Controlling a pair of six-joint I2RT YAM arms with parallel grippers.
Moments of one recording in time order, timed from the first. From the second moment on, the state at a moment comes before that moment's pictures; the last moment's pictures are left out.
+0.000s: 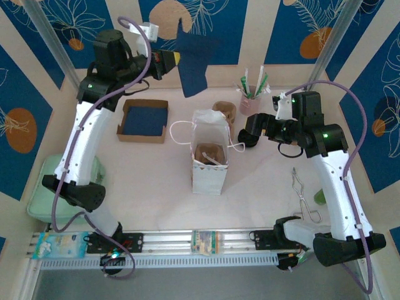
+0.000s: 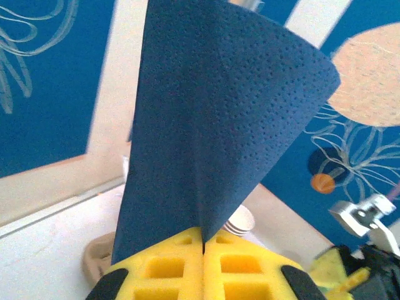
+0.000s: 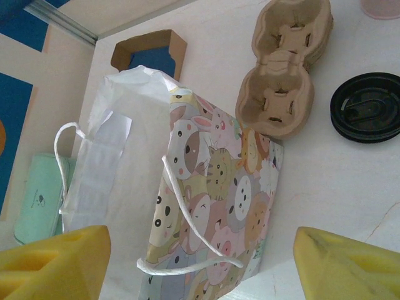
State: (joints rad) left arm -0.38 1.68 2.16 -0.61 0.61 -0.33; right arm 0.18 1.14 1.48 -1.09 -0.41 0.41
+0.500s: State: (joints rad) left arm -0.45 1.51 1.78 -0.34 0.71 -0.46; right arm 0.17 1.13 1.46 -1.08 -0.42 0.42
